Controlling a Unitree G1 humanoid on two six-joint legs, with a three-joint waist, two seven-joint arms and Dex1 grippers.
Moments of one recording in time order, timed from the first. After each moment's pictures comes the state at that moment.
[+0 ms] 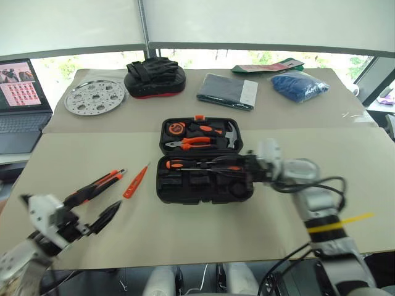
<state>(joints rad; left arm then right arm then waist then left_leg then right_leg) 0.52 0.51 0.59 -0.38 -0.63 0.16 -0.80 -0.37 -0.53 0.00 -0.02 0.43 0.05 1.20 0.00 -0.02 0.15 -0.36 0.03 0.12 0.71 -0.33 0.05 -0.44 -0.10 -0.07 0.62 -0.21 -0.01</state>
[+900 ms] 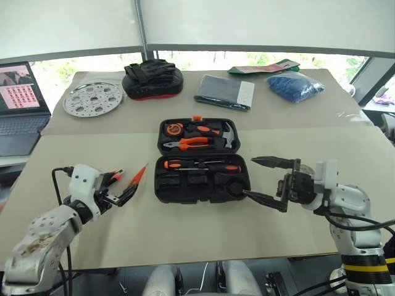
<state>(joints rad) 0.12 0.63 0.26 -0.43 -0.52 0.64 -0.46 -0.14 -0.58 -0.13 -0.19 0.56 -0.01 1.19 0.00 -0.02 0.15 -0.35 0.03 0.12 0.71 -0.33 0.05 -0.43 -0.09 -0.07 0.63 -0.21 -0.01</state>
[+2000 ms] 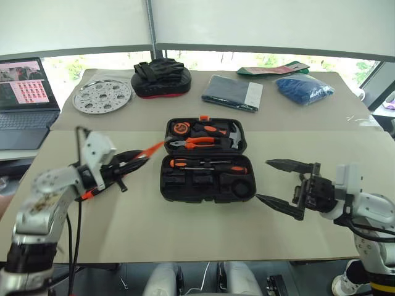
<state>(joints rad) -0.28 0.78 0.10 -0.19 -0.47 0.33 -1.03 0.02 -0.70 -0.25 -0.36 0.65 0.10 1.11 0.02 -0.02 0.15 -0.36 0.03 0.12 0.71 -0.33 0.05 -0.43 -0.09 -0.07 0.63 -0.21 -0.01</state>
